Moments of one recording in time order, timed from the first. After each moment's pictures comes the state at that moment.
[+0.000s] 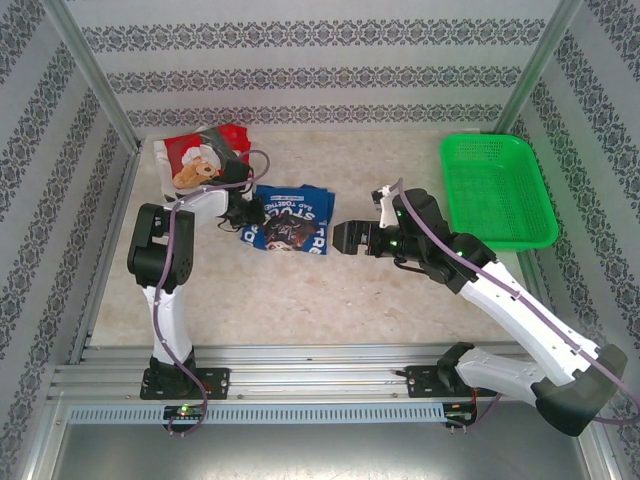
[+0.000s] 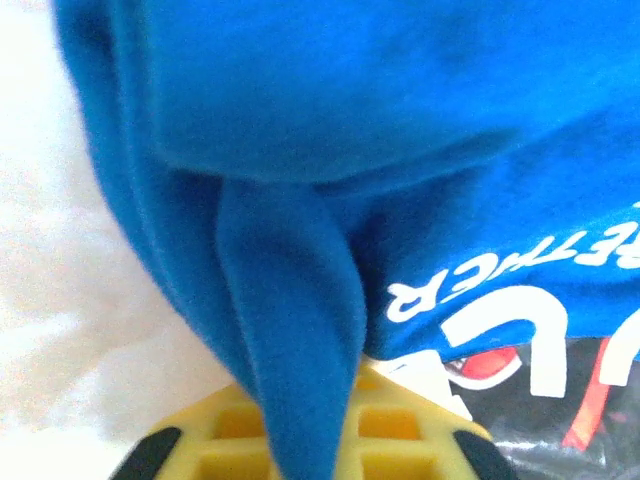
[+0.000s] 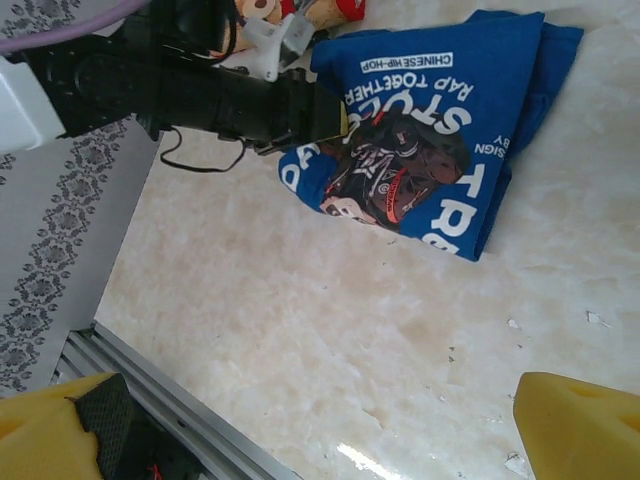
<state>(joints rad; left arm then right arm) -0.18 2.05 1.41 -0.51 0.21 -0.40 0.63 1.06 1.06 -0.62 -0.23 0.63</state>
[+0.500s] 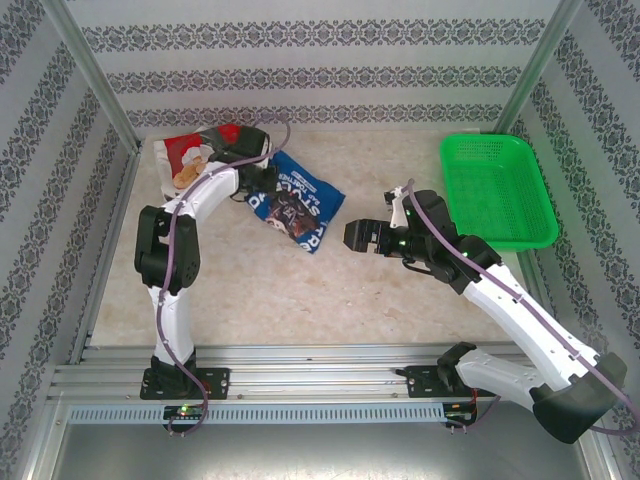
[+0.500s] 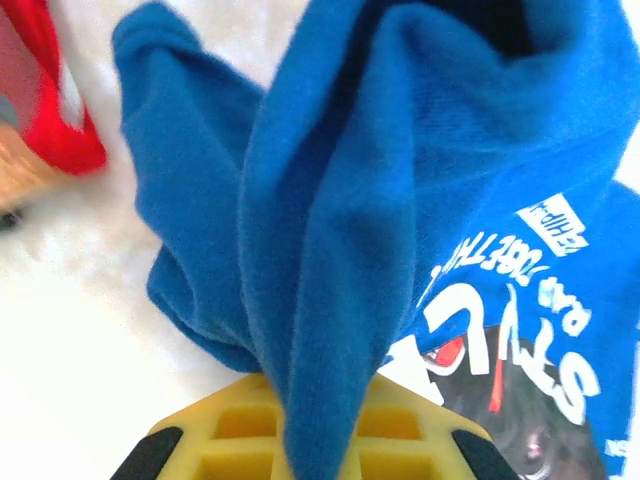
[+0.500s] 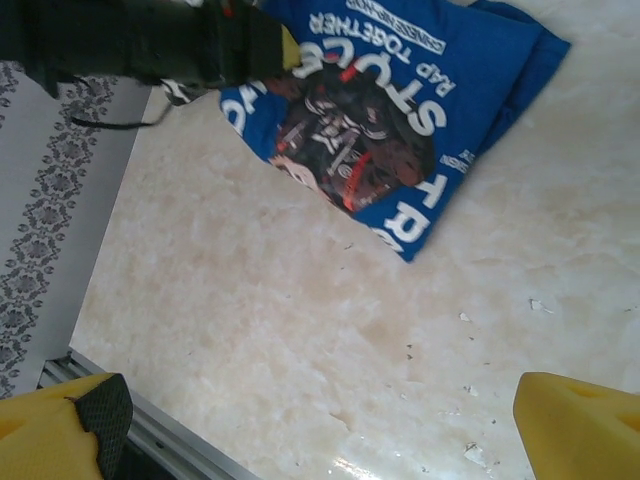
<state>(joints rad) -0.26 2.05 1.77 -0.68 0.05 -0.19 0.55 1.04 1.01 -0.63 -0.24 0.63</state>
